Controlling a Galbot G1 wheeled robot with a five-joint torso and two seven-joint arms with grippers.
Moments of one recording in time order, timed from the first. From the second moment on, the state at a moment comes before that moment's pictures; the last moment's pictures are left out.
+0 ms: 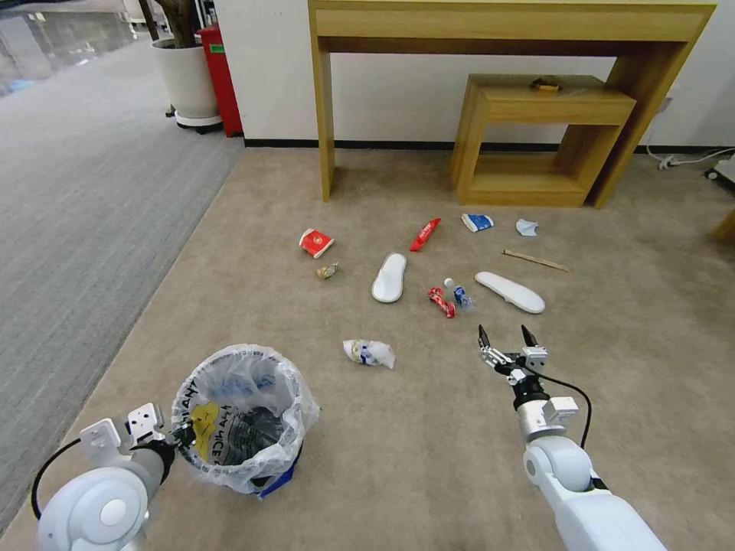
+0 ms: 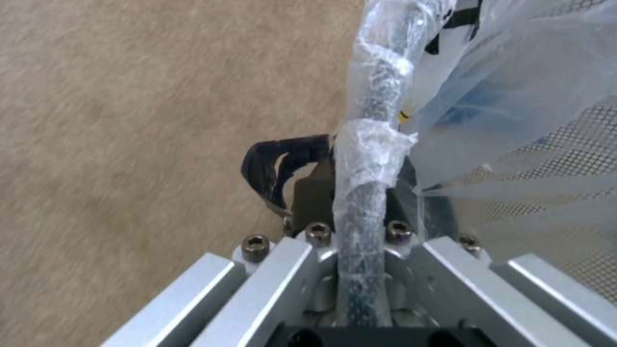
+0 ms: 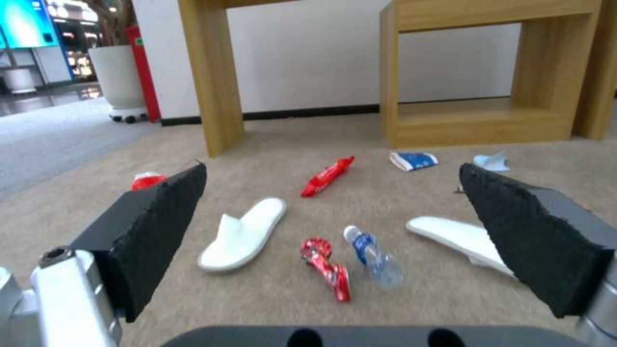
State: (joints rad) left arm 1.56 -1.20 -0.76 -2.18 -1.11 0.74 -0.67; right arm -1.17 1.14 0.34 1.48 0.49 0.38 0.04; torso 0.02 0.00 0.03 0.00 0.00
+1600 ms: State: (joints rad) left arm 1.56 -1.24 -0.72 -2.17 -1.05 0.74 -0.65; right arm -1.21 0.98 0.17 1.53 0.52 0.28 0.09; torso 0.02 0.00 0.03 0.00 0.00
